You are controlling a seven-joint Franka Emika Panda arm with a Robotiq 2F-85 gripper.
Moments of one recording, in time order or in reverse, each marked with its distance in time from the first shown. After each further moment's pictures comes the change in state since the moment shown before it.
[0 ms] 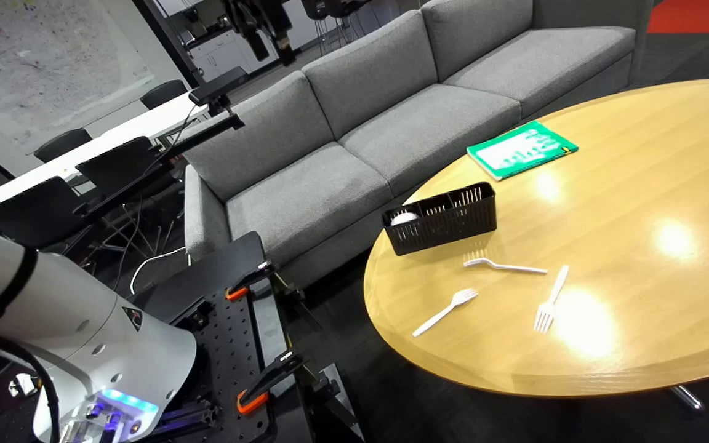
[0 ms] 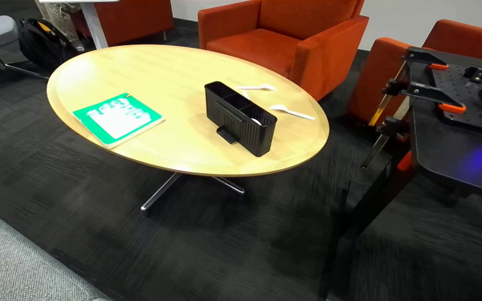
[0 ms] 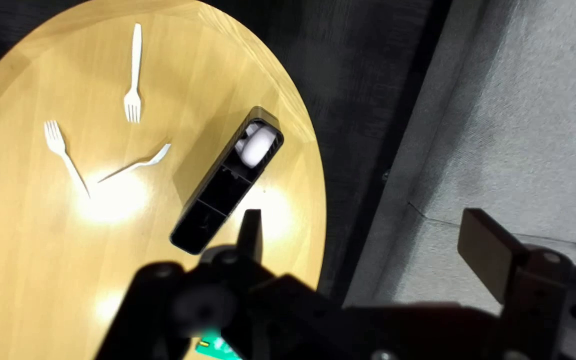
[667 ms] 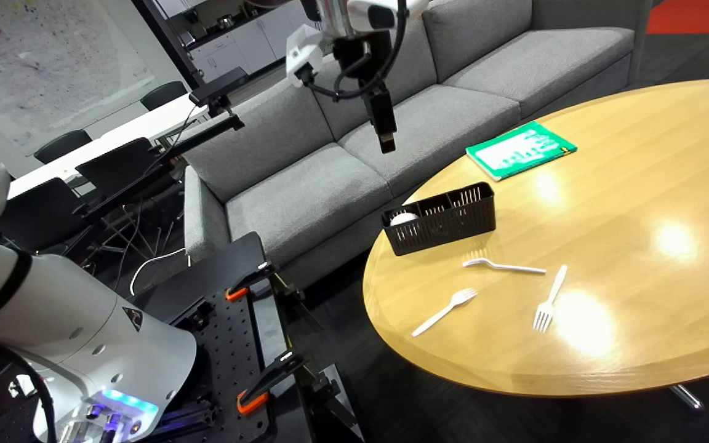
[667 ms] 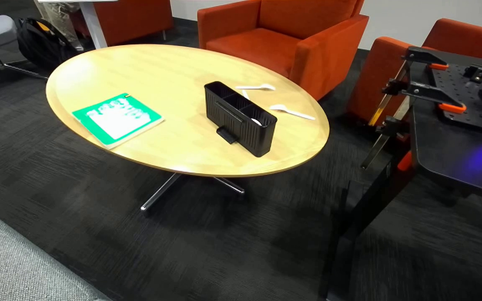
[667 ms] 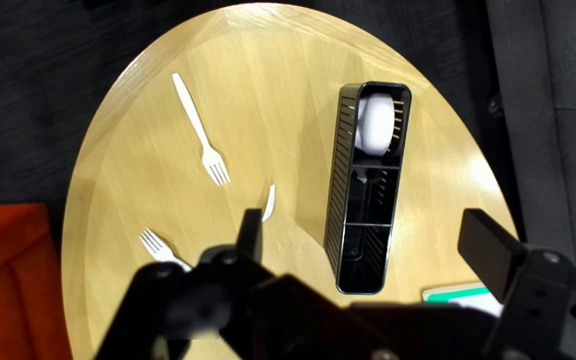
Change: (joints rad) arm -0.163 0.465 -0.106 0.112 0.007 0.242 0.238
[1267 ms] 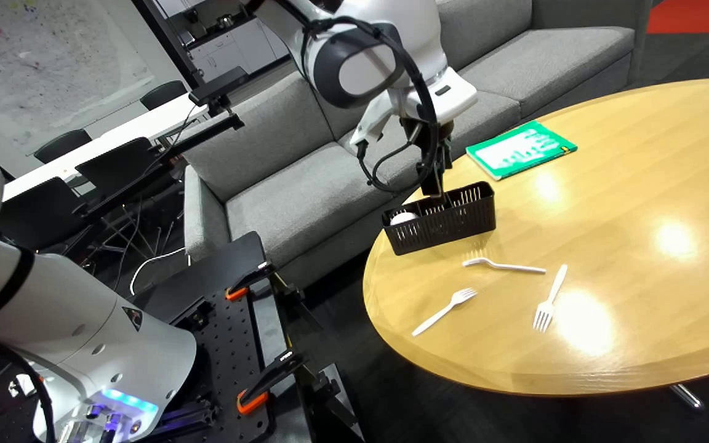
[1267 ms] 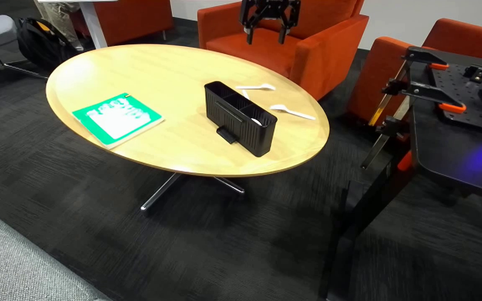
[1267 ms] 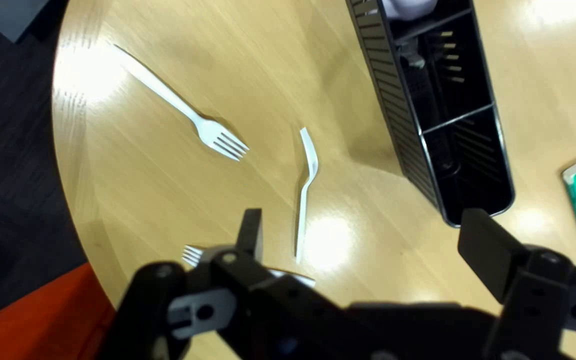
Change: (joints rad) arm 0.075 0.400 -0.110 0.146 -0.002 0.353 0.433
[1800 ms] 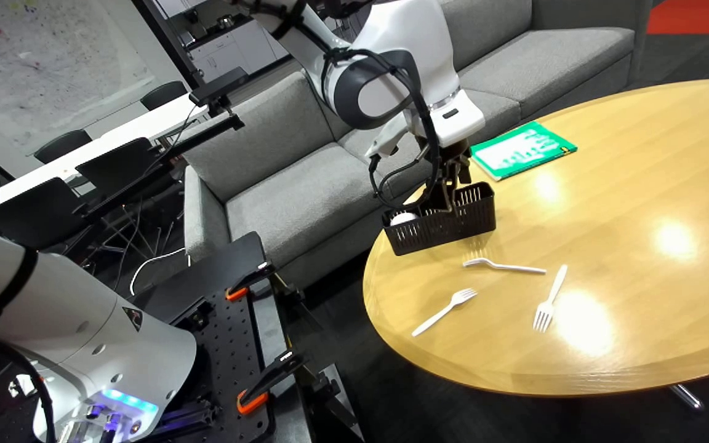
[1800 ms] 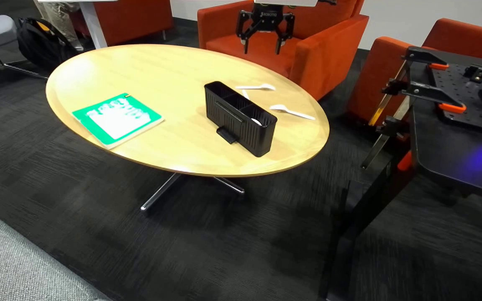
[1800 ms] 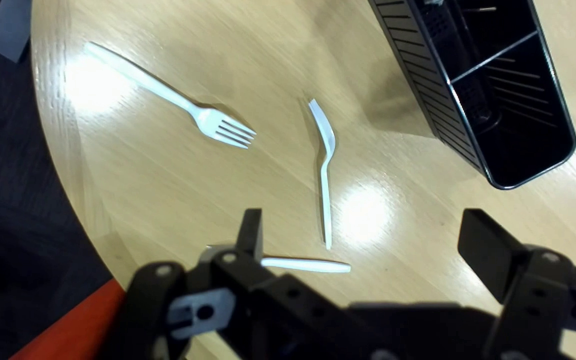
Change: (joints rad) arm 0.074 0.108 -0.083 0.064 0.001 0.049 0.165
